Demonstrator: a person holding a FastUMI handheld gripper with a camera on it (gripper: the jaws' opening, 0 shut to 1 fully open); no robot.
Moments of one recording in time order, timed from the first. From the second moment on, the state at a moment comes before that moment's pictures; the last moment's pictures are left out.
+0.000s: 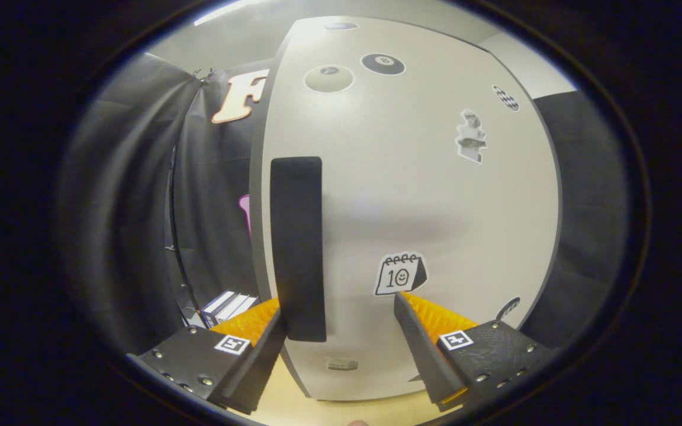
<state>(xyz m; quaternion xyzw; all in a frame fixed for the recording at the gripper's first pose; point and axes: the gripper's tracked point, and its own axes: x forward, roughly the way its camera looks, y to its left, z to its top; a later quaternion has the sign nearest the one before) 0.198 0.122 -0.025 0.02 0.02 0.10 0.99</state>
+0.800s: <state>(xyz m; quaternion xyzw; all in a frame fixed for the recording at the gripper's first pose) 0.136 0.102 -0.015 0.03 0.01 0.11 0.99</state>
